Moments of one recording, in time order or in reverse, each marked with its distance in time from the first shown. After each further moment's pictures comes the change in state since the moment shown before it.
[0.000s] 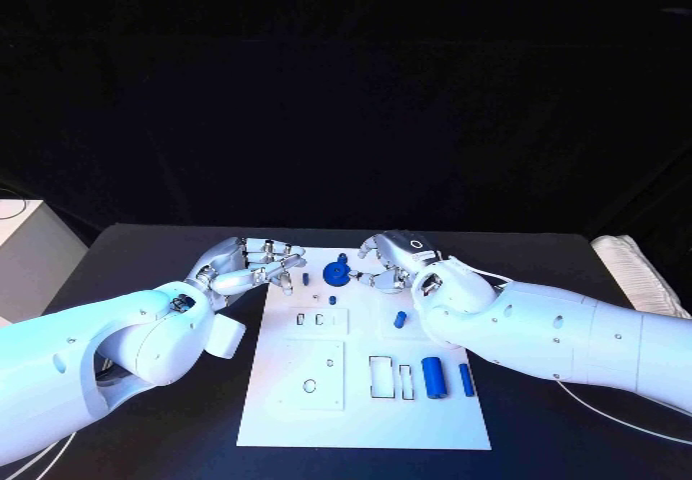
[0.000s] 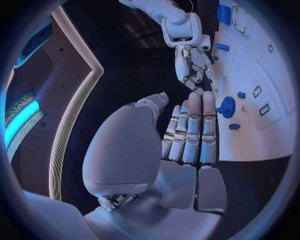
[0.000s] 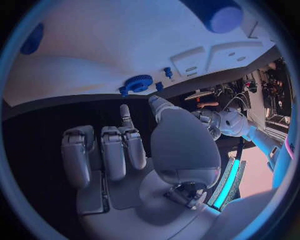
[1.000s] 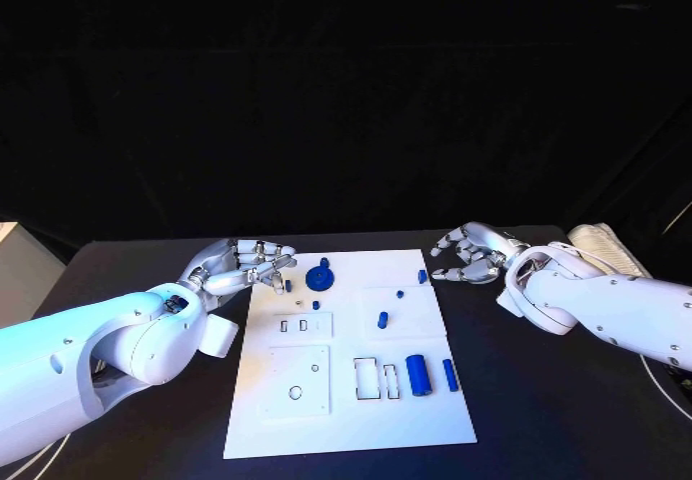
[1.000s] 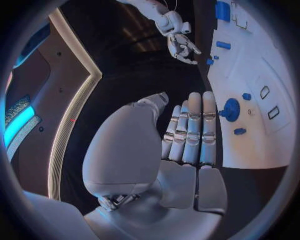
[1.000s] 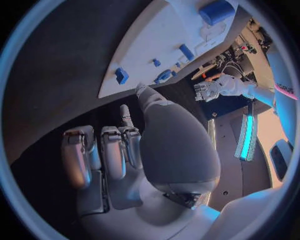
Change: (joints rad) left arm -0.001 0.015 0.000 -0.047 -0.001 0.009 0.004; left_hand 0.000 0.000 0.000 0.000 0.000 0.000 0.000 -0.004 0.001 0.000 0.000 0.000 0.000 -0.007 0.000 0.000 -0.002 0.000 -0.004 0.004 0.000 0.002; right arm 0.047 -0.323 -0.001 0.007 0.471 0.183 0.355; right_hand 0.240 -0.058 -0.002 -0.087 -0.099 -0.012 0.011 -0.012 -0.008 0.000 0.000 -0.034 0.001 0.000 0.000 0.000 0.000 0.000 0.000 0.000 0.000 0.001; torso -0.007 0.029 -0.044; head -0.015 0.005
